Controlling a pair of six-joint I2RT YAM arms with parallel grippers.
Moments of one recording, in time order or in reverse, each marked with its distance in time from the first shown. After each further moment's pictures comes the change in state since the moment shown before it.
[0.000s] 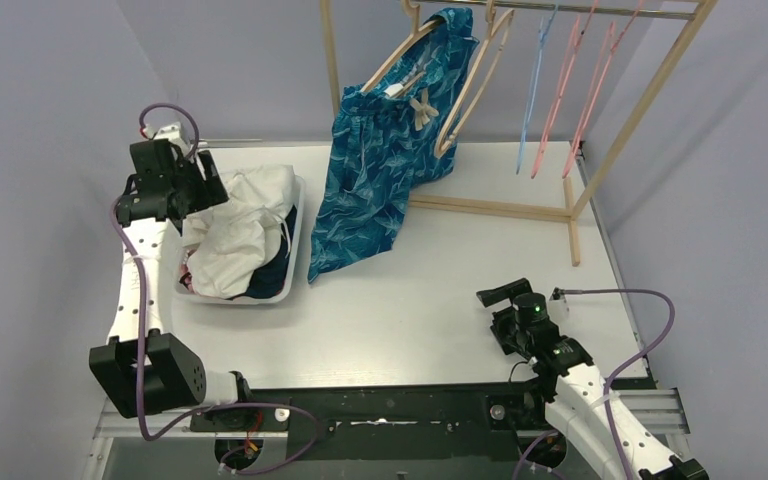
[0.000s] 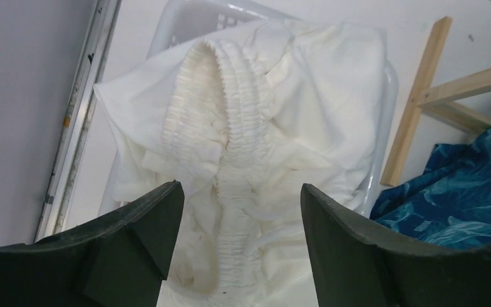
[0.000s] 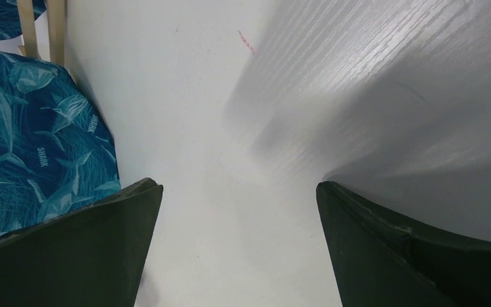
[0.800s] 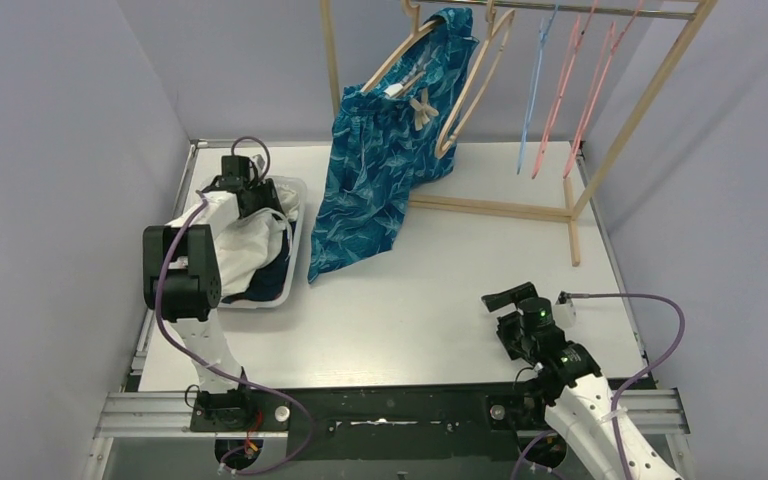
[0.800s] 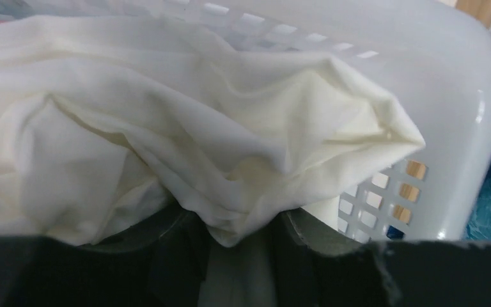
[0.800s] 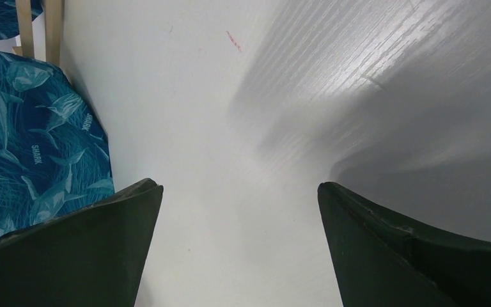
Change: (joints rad) left arm -0.181 0.577 0.023 0.270 0.140 -0.114; right arm 0.000 -0.101 0.037 -0.163 0.026 -0.032
